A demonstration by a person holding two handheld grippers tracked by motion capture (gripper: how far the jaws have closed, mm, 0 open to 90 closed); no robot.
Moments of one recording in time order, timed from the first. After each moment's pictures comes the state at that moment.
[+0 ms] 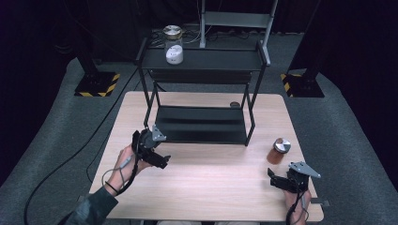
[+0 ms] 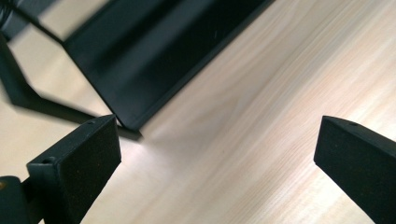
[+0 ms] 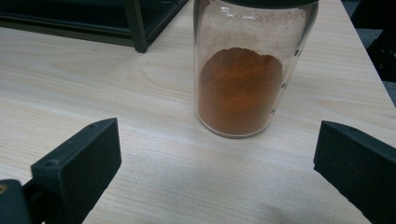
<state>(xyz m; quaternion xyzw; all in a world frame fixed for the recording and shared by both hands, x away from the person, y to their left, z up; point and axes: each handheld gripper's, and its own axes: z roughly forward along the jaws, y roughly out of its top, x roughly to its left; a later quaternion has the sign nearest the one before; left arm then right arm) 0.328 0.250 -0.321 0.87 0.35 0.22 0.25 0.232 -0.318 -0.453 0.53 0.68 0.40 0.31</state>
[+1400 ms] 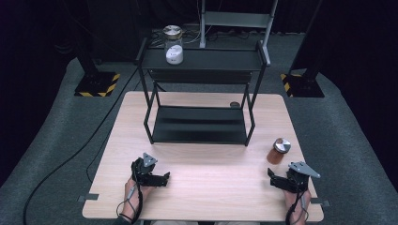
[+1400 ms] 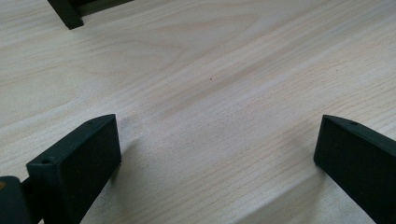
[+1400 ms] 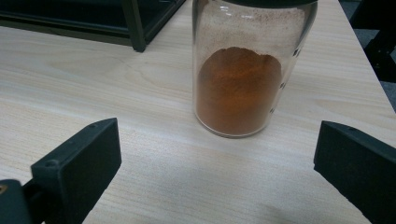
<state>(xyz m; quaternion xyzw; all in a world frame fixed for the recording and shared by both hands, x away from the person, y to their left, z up) 0.293 0.276 -0.436 0.79 0.47 0.20 0.34 0.232 -0.316 -0.453 0.53 0.68 0.40 0.31</state>
